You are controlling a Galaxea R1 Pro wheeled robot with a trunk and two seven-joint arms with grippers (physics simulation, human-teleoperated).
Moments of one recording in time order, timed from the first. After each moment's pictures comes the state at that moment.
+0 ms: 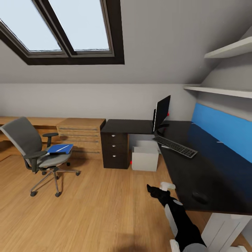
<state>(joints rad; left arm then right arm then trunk) -0.18 -0.08 0.10 -0.28 0.07 -0.29 0.13 -0.45 0.15 -0.18 -0.89 -0.04 0.24 0.10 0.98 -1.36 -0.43</state>
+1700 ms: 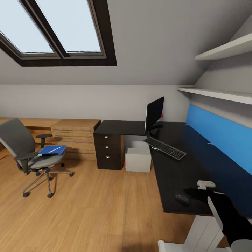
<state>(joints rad) -0.18 -0.08 0.10 -0.28 0.07 -0.29 0.12 -0.47 -0.24 -0.18 -0.99 -0.02 0.63 0.17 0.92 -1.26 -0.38</state>
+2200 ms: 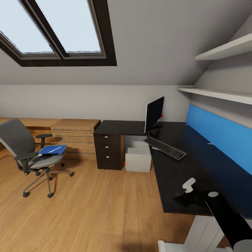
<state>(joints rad) -0.18 -0.06 0.10 -0.27 0.07 -0.36 0.12 -0.47 -0.29 -0.04 -0.98 0.36 0.36 0.71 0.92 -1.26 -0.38</state>
